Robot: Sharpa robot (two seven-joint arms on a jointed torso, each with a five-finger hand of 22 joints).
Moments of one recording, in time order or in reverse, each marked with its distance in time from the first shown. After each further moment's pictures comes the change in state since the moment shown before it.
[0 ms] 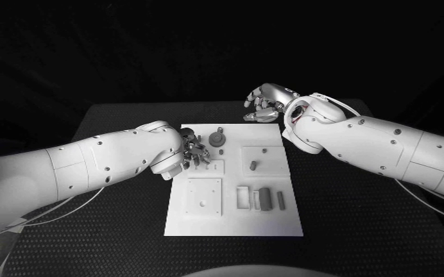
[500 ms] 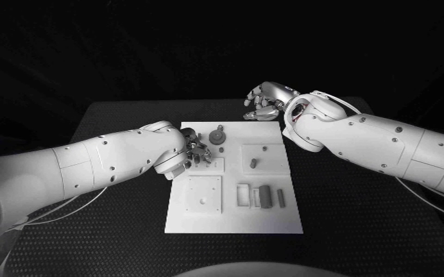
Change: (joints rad) left arm -0.014 0.017 0.000 -0.012 0.001 -0.021 -0.028; left_hand 0.002 -0.002 -0.005 -0.006 0.060 0.006 -0.013 -0.007 -0.029 0.018 -0.008 0.153 0.122 0.013 -0.014 0.018 -0.028 0.000 0.019 -0.012 0.007 0.020; right arm 0.000 -0.001 0.000 0.005 0.005 0.013 -0.001; right_hand 0.000 0.000 0.000 0.000 0.000 0.000 0.000 0.000 -0.001 0.000 0.000 0.004 0.000 0.000 0.000 0.000 0.000 0.000 0.000 0.000 0.000 0.000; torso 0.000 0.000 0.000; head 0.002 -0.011
